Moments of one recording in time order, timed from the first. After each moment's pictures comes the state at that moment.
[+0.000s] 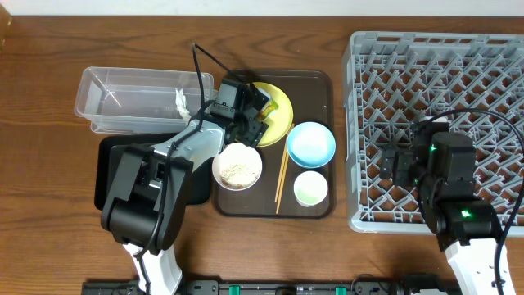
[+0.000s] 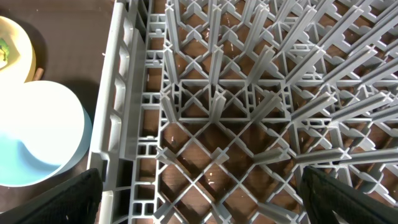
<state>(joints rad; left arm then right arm) -0.34 1.94 1.09 -0.15 0.15 0.27 0.06 0.94 0.73 -0.58 0.06 0.08</state>
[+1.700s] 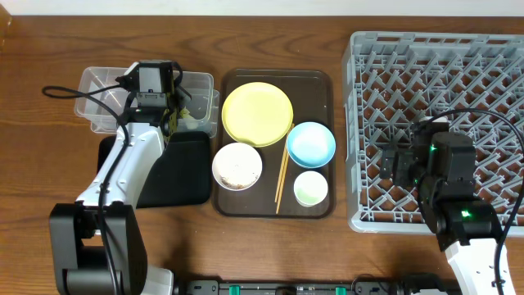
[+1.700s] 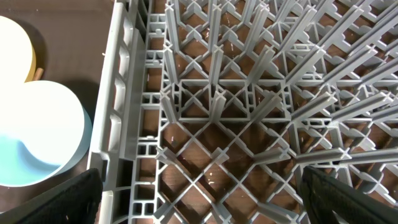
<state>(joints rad) -0.03 1.64 1.09 -0.31 -0.20 -0.77 0.06 0.94 0.73 -0.58 0.06 0.08</state>
